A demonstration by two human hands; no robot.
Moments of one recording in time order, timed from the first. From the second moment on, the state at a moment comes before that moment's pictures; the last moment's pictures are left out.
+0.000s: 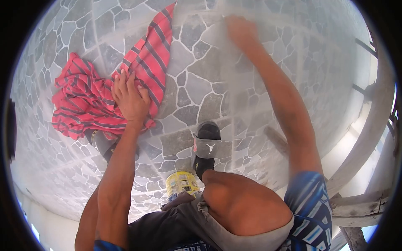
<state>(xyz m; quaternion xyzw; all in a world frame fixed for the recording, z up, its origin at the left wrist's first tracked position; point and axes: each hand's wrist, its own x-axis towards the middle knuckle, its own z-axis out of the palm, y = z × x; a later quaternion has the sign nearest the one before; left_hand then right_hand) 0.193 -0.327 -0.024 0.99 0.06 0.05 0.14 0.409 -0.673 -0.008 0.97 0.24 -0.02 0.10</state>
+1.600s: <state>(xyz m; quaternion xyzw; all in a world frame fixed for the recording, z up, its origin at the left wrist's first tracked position) 0.195 -0.328 -0.028 0.99 0.06 0.08 0.13 0.398 -0.684 -0.003 0.92 0.33 -0.04 0.21</state>
